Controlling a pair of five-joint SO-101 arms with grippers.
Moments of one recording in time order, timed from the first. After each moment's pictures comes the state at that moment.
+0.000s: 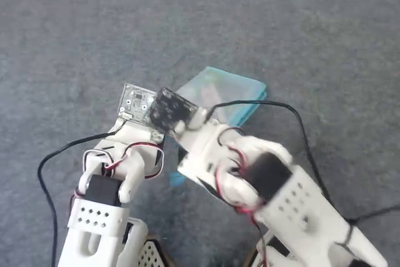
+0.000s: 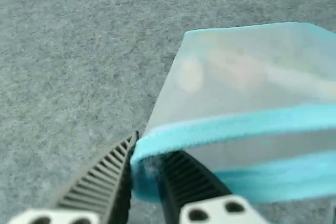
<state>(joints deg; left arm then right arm) 5.5 -68.2 70.7 51.5 -1.5 -50.6 -43.0 26.5 75.2 13.9</state>
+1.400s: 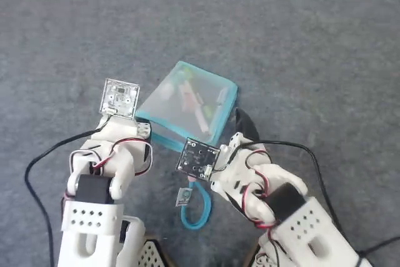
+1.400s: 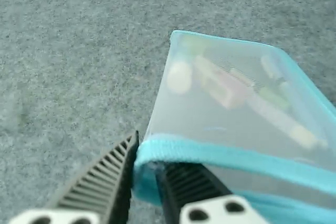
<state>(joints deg) -1.0 -68.0 66.4 56.4 -1.5 -41.6 -65.8 65.1 57.8 34.6</state>
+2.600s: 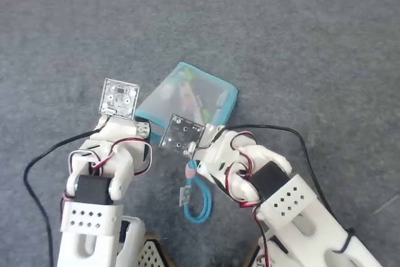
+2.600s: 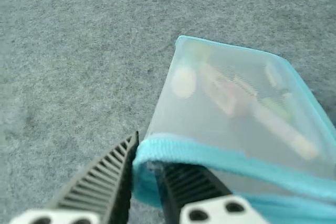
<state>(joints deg) -0.4 -68.1 66.2 56.4 -1.6 -43.0 -50.3 53.9 52.1 30.8</state>
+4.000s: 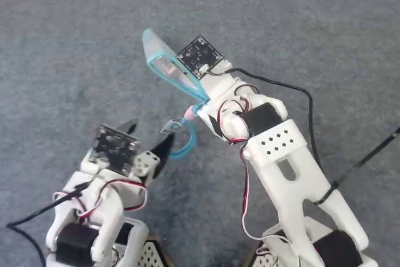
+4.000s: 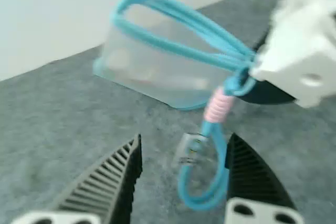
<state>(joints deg) 8.2 -93.0 61.3 73.8 -7.2 -31.2 -23.7 26.4 58.3 15.9</state>
